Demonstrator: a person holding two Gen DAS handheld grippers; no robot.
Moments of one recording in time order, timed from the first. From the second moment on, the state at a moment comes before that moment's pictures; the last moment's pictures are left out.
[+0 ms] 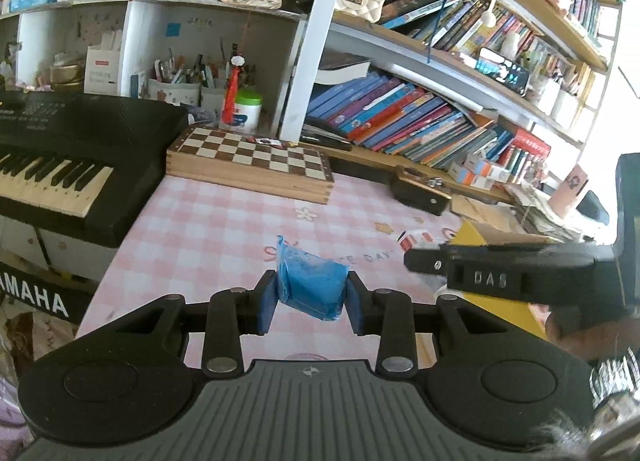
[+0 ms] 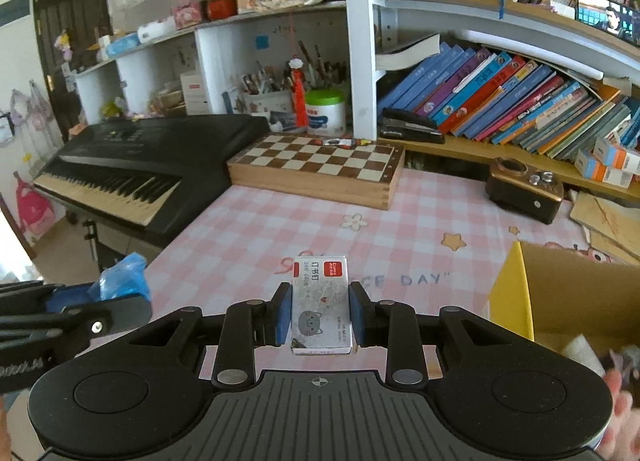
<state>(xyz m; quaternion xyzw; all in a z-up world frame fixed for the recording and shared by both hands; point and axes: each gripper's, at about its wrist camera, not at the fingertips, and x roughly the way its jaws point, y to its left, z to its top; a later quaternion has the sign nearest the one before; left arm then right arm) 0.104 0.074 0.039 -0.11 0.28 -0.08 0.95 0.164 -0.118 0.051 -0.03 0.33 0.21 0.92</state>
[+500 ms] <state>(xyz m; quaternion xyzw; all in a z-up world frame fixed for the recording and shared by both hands) 0.033 0.057 0.051 -0.10 0.28 -0.11 0.95 0.078 -0.143 0.059 -0.02 0.34 0.22 0.92</state>
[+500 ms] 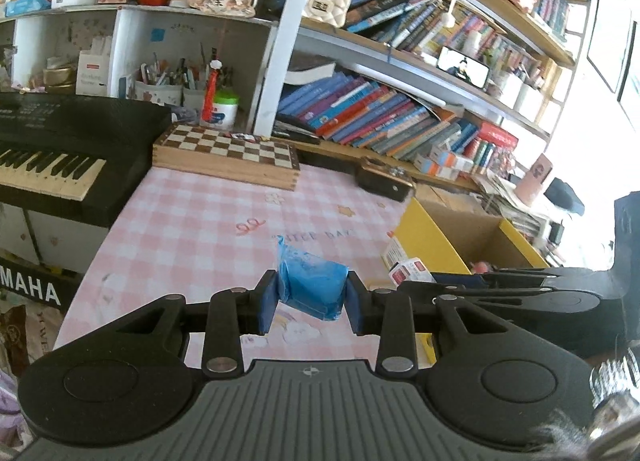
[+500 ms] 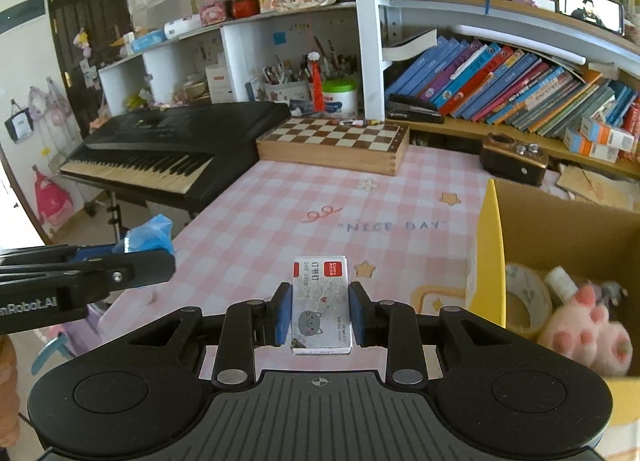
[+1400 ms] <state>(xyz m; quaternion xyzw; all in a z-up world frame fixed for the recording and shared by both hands) -0.037 0.018 0.037 -0.04 0.34 -0.19 0.92 -0.025 -0.201 0.043 0.04 0.38 0.14 0.91</state>
